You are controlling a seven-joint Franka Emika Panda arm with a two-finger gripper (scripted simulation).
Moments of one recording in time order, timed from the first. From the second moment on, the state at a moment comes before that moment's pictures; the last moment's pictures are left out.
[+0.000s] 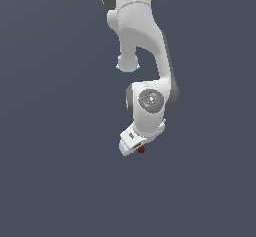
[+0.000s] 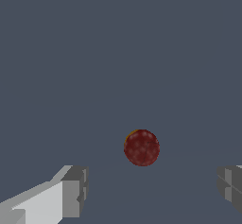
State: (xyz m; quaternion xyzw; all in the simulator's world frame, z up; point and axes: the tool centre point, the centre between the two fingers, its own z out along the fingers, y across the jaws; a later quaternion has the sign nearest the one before) arm 0.072 0.060 0.070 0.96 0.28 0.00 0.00
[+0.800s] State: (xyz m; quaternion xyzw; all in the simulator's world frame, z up) arm 0.073 0.061 0.030 0.96 0.29 0.00 0.00
